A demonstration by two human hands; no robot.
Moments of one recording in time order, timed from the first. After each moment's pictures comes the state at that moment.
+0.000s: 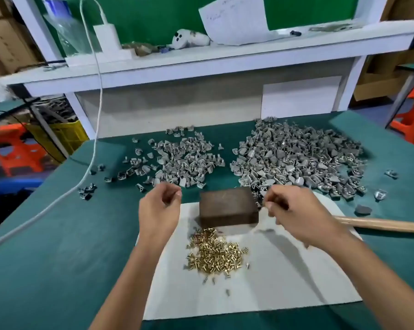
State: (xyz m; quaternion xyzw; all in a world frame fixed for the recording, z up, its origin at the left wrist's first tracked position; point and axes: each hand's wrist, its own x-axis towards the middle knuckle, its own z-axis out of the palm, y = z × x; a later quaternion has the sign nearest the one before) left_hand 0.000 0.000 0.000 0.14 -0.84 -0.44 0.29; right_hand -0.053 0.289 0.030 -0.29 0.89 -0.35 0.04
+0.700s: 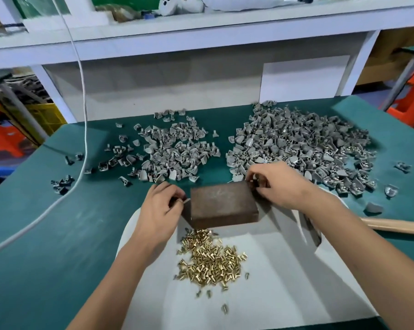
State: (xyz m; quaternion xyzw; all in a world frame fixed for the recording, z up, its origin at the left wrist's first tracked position) left_hand -0.024 -0.008 -0.031 0.06 -0.92 -0.34 0.17; right_hand -0.143 0.258 0.017 -0.29 0.94 -0.18 0.04
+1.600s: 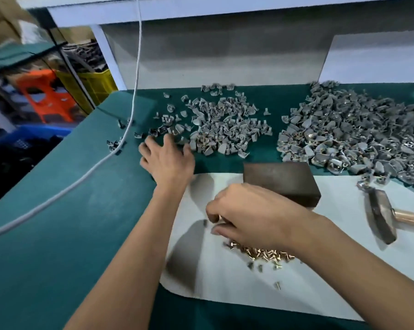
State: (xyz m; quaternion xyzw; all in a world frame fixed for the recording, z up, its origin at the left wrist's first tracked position) left_hand -0.050 -0.074 -0.025 0.38 -0.88 -0.20 0.22; right_hand -0.016 0.135 0.036 -0.58 0.81 -0.06 0.06
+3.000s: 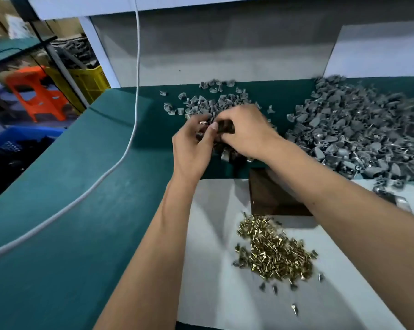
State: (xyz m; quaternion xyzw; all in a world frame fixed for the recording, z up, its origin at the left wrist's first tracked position) left_hand -0.089 -0.067 -0.014 0.16 -0.79 -0.51 0.31; right_hand -0.159 0.059 0.037 -0.37 0.89 -0.25 -0.06
